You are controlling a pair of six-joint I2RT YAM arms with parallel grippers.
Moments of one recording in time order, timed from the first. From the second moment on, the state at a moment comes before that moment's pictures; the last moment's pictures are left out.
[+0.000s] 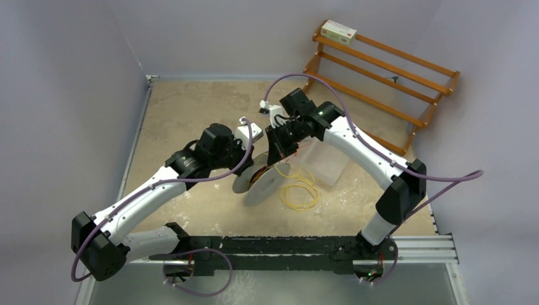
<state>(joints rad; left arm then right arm) -0.70 1.12 0.97 -0.47 0.19 0.01 0.71 1.68 1.64 -1.00 -0.52 0.23</state>
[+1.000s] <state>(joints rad) -0.70 1.13 0.97 -0.45 0.28 0.22 0.70 1.61 1.47 -0.82 -0.70 -0.03</state>
